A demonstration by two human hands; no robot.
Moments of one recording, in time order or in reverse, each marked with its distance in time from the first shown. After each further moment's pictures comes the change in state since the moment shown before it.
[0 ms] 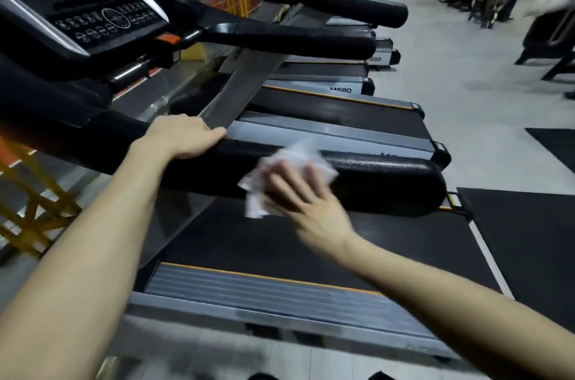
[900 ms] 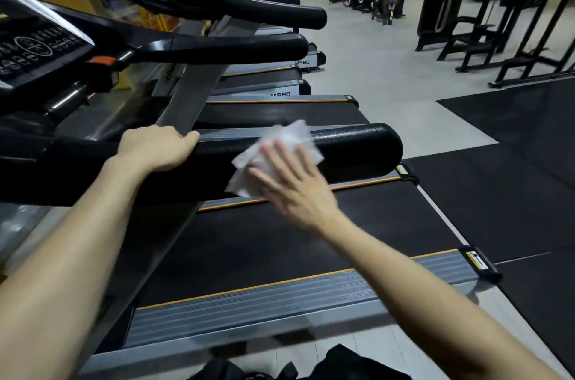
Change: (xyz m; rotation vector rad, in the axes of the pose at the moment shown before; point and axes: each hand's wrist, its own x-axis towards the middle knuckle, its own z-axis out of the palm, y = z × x) left_hand 0.013 -0.008 0.014 0.050 0.155 0.122; right_hand 0.000 -0.021 0.002 0.183 0.167 0.427
